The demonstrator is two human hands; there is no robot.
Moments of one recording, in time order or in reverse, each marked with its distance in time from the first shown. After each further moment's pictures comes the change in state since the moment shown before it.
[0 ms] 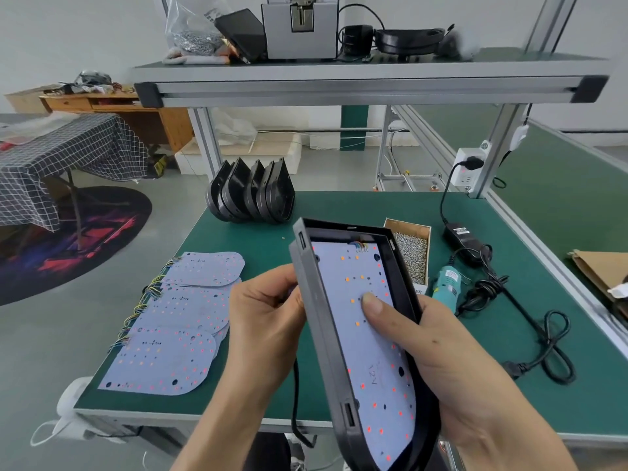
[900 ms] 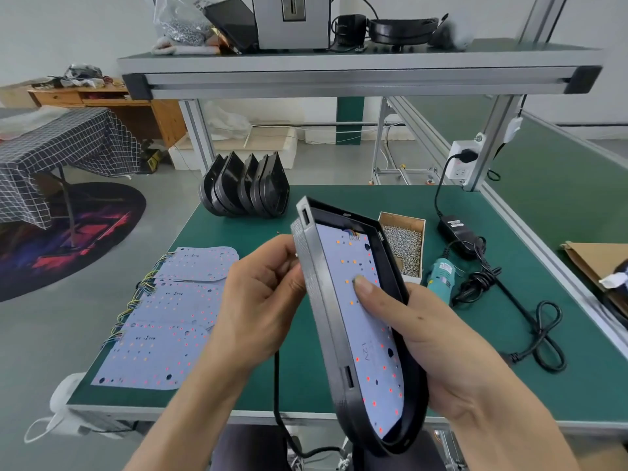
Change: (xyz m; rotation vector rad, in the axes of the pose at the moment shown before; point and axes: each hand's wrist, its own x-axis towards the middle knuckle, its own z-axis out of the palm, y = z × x) left_hand 0.018 -0.004 -0.011 0.187 -0.158 0.079; right_hand 0.009 -0.003 -0.005 -0.022 -0.016 0.043
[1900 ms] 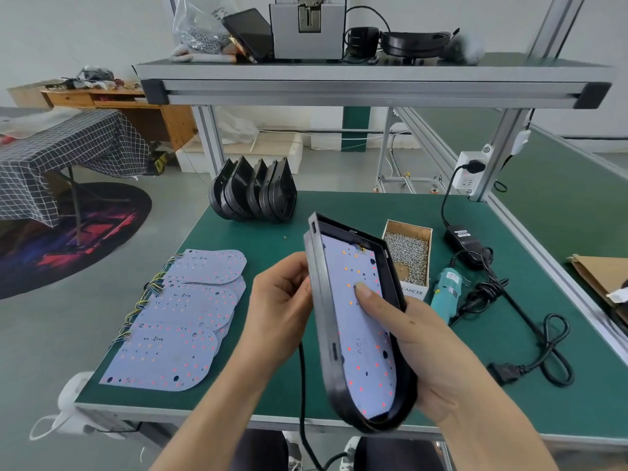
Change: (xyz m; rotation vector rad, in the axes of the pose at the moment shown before) left_hand -0.002 -0.032 0.008 -0.056 0.078 -0.150; right_hand 0.018 0.018 0.000 0.038 0.069 -0.001
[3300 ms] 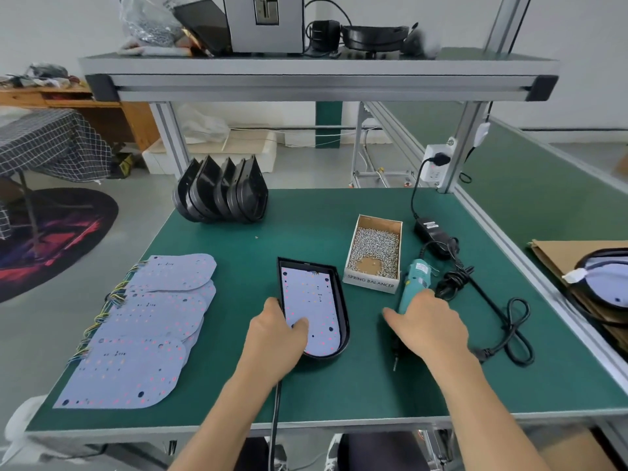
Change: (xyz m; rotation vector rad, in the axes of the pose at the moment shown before) left_hand -0.011 -0.059 0.022 0.728 -0.074 -0.587; right_hand 0.063 0.029 -0.122 -1.452 0.802 0.283
